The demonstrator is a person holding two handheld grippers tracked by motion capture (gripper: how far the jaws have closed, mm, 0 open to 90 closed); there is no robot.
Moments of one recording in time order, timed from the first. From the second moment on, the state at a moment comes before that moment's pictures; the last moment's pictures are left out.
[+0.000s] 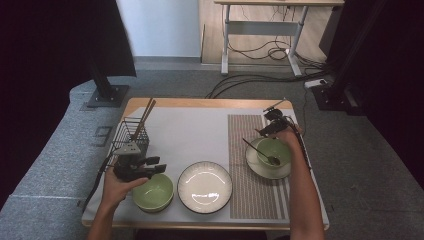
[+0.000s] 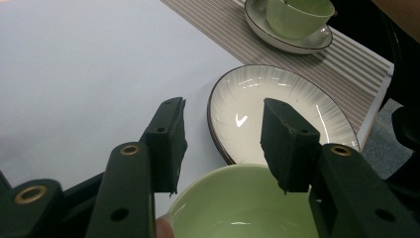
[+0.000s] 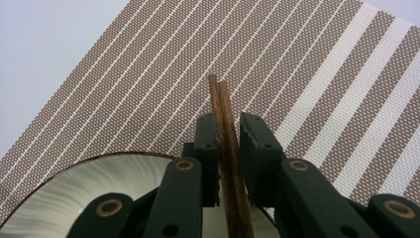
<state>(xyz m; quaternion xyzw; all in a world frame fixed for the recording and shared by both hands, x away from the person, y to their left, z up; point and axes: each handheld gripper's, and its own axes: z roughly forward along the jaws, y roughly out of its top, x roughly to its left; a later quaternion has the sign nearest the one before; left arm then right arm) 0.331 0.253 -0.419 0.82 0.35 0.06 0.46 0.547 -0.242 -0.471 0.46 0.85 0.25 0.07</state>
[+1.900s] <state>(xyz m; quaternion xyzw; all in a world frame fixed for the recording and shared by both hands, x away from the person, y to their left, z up) 0.329 0.254 -0.415 0.81 0.35 0.07 0.46 0.552 -0.254 -0.465 0.50 0.82 0.26 0.10</state>
